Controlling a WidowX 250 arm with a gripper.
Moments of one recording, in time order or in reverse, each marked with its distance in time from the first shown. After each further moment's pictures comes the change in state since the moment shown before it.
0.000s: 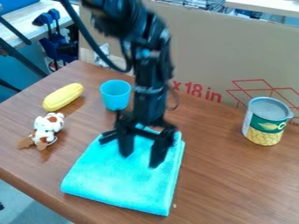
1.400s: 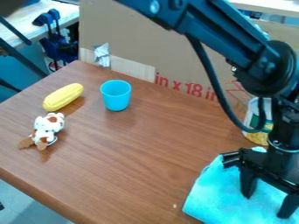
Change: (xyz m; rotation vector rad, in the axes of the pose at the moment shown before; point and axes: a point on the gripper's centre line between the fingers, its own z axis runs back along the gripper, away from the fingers) arm 0.047 -0.142 -0.057 -0.006 -0.133 -0.156
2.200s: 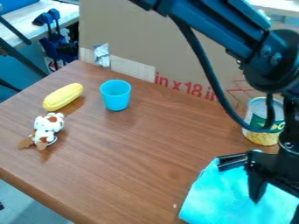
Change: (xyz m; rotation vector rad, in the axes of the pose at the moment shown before) arm -0.011 -0.028 0.033 0.017 -0.063 -0.005
